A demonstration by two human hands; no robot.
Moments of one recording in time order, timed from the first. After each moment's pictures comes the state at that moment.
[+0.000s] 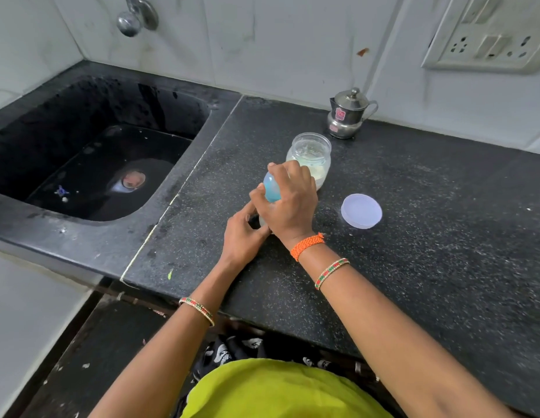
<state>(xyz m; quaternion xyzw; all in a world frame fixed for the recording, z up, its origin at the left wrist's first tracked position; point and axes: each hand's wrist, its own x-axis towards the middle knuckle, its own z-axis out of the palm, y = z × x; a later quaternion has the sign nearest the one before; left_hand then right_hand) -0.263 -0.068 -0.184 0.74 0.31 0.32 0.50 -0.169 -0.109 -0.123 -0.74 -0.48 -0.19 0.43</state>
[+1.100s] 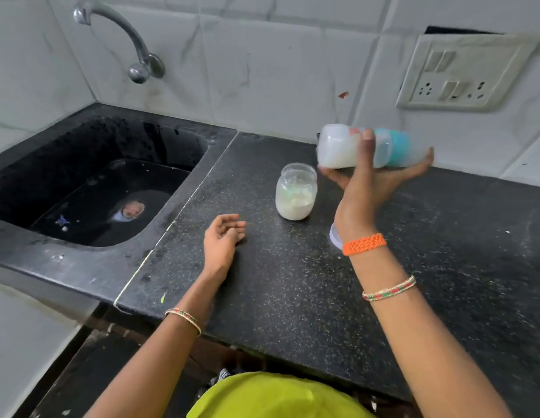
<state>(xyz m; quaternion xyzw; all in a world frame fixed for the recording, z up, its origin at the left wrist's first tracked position) -0.259 -0.040 -0.181 0.55 0.38 0.40 0.63 -0.105 -0.155 -0.037 -0.43 -0.17 0.06 0.89</state>
